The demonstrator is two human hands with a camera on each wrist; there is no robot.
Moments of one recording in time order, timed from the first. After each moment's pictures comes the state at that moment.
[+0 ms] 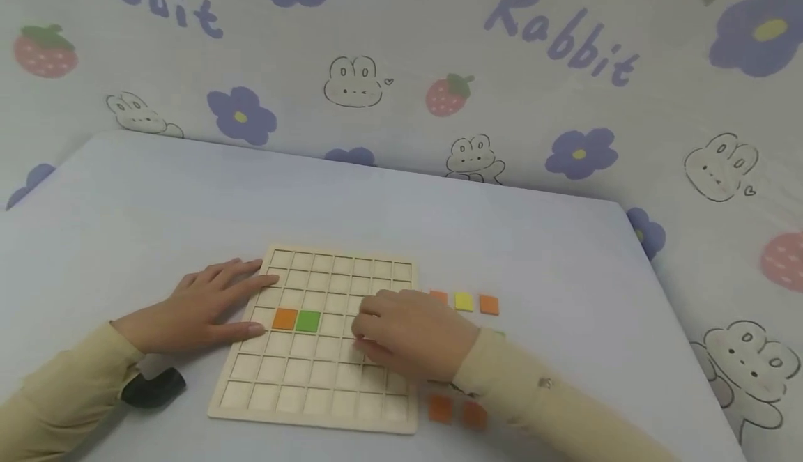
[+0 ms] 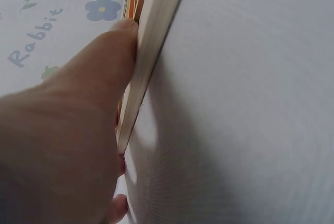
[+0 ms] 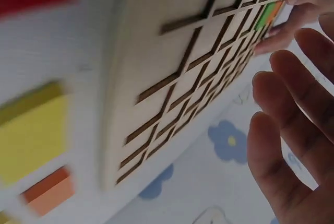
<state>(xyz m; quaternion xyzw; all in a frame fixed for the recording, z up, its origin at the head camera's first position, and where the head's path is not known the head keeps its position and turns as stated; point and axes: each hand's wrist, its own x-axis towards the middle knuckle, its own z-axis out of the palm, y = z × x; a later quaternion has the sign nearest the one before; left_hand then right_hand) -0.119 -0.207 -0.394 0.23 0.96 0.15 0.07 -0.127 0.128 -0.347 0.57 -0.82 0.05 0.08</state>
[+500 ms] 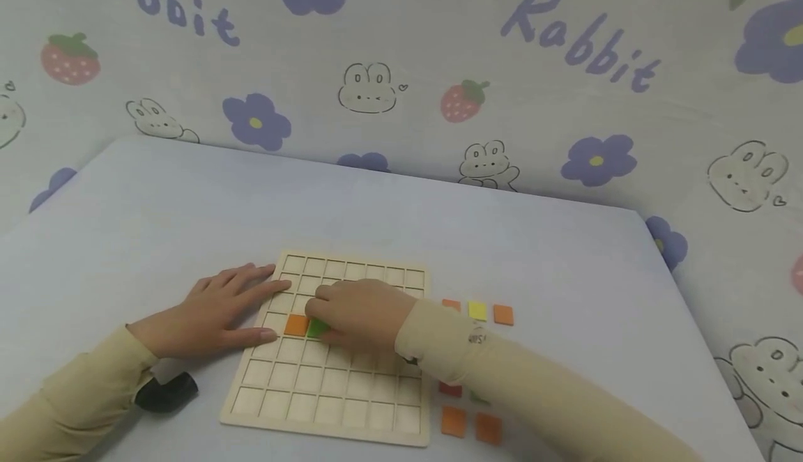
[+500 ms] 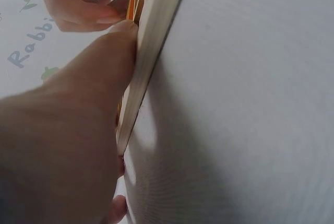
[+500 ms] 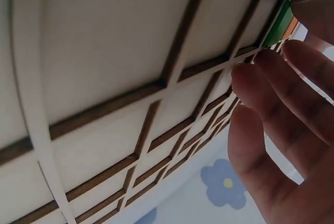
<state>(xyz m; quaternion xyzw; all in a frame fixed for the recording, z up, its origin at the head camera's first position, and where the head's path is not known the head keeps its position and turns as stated) -0.119 -0.208 -0.389 0.24 0.96 0.15 0.07 -0.162 0.053 -0.353 0.58 -0.81 -0.02 -0.02</state>
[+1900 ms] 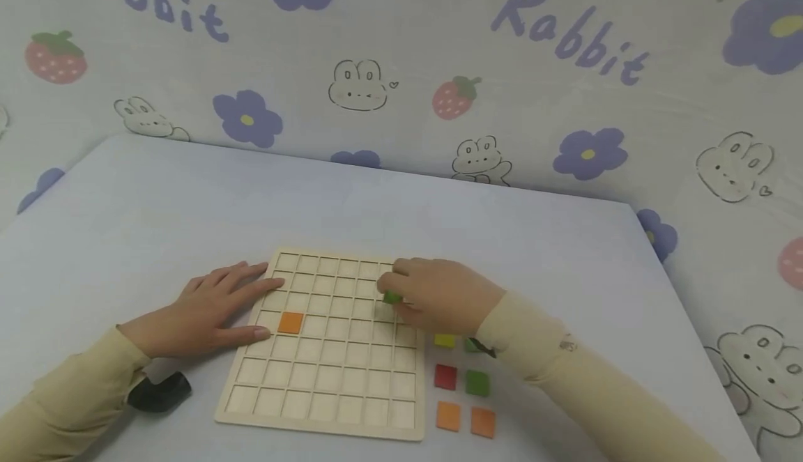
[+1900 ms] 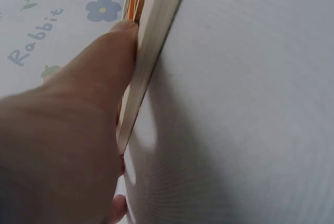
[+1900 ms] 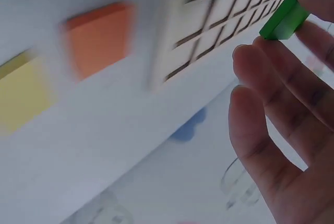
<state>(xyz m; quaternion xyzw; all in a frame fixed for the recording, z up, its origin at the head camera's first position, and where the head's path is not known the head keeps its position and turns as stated) -0.118 -0.207 -0.395 0.24 0.96 0.15 0.06 -0.169 0.143 -0.337 0.51 -0.86 0.01 0.00</state>
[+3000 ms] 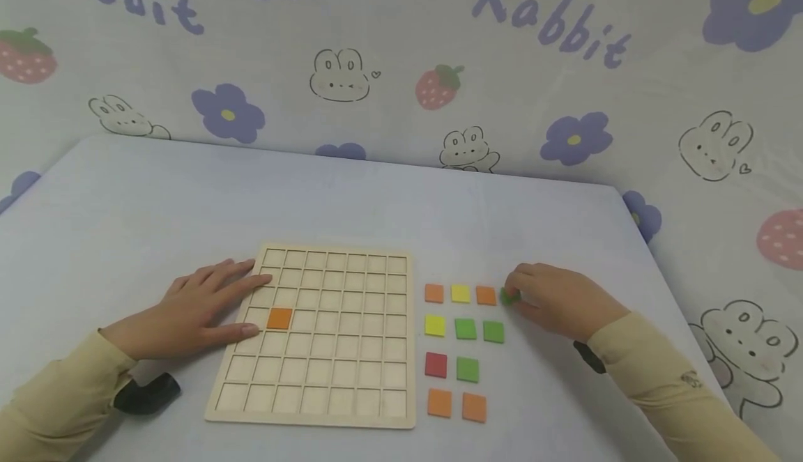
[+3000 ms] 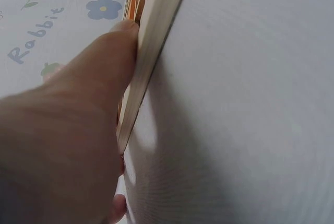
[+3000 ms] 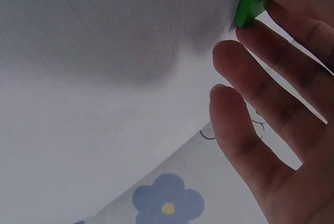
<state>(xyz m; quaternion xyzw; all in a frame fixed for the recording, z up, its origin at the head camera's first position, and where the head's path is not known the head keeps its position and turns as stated) -0.117 -0.207 -0.396 0.24 0.96 0.15 0.07 -0.159 0.293 -0.358 0.33 -0.94 -0.01 -0.02</state>
